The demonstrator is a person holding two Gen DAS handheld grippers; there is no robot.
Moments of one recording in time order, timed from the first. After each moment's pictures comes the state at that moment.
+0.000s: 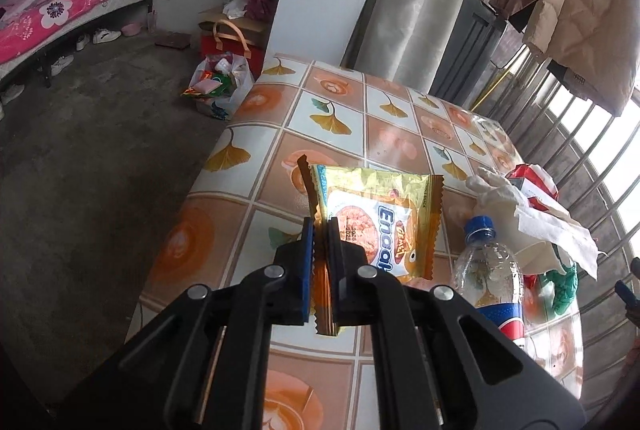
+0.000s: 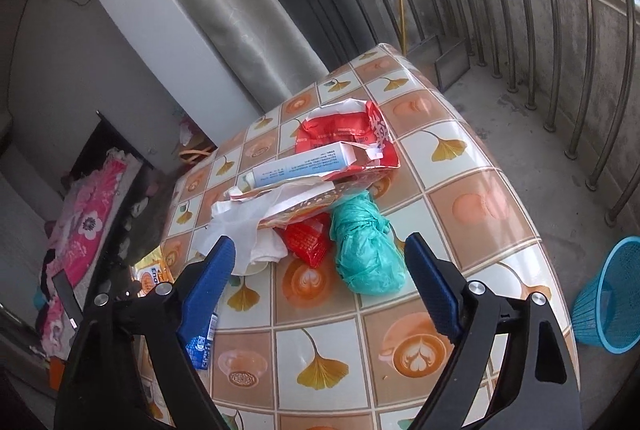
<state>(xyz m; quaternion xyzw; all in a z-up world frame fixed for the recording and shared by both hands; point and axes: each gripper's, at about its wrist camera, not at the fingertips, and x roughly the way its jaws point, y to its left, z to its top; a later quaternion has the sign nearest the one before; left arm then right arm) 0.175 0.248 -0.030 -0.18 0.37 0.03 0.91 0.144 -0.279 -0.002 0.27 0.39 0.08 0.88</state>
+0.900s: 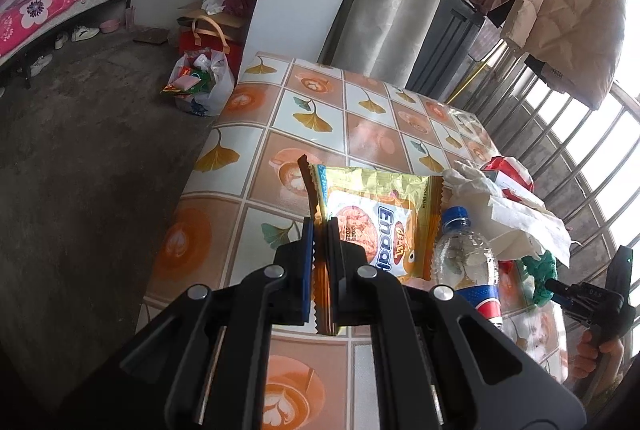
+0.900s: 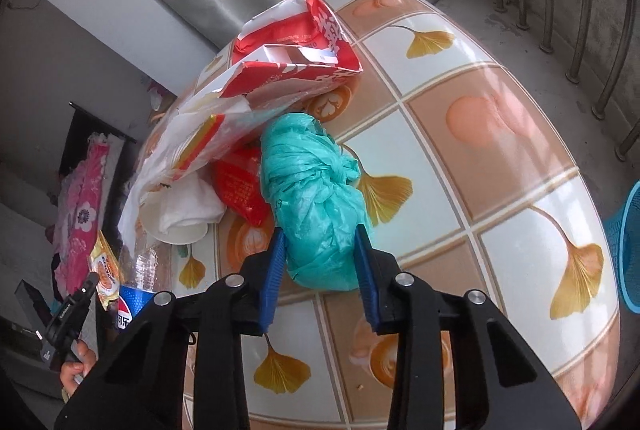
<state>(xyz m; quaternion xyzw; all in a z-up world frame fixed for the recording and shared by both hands) 0.166 0.256 -0.016 -0.18 0.37 -0.02 0.91 0.164 -0.280 -0.080 0.28 0.49 0.08 0.83</state>
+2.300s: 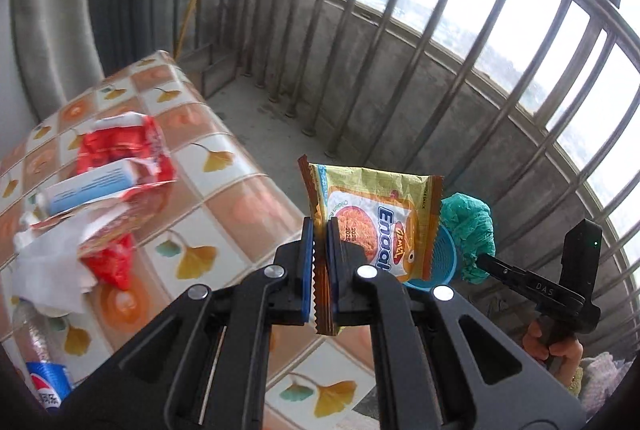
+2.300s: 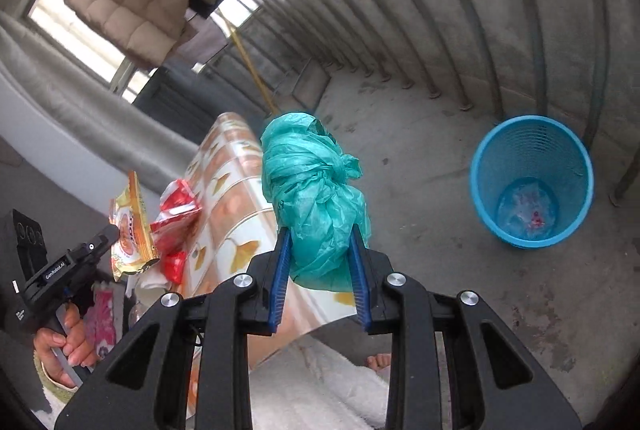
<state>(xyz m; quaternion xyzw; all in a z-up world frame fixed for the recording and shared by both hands) 0.154 -0.191 0.054 0.05 0.42 -0.40 0.81 -0.071 -0.527 -0.087 0.44 0.30 -0.12 0.84</state>
